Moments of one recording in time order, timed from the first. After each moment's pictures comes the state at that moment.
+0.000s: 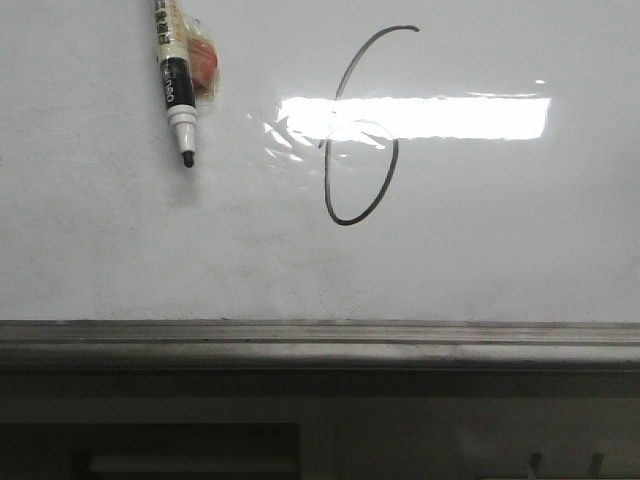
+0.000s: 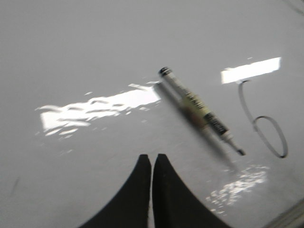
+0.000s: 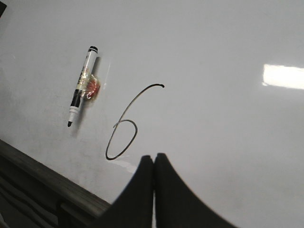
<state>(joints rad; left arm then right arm) -0.53 0.06 -0.07 -0.42 -0.05 0.52 0.29 -0.01 -0.21 0.85 0.37 -0.82</state>
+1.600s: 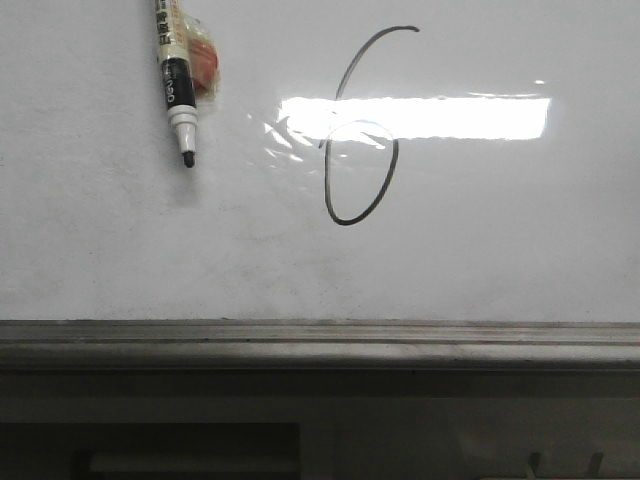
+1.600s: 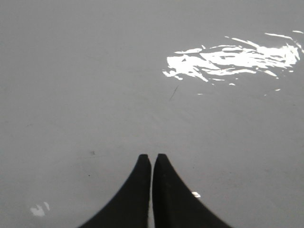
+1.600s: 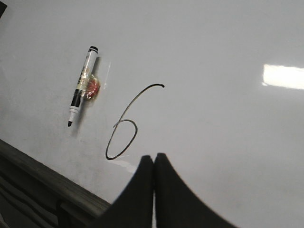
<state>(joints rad) -0.01 0.00 -0.01 -0.05 0.09 0.07 0.29 -0.01 -0.21 0.85 0.37 -0.82</state>
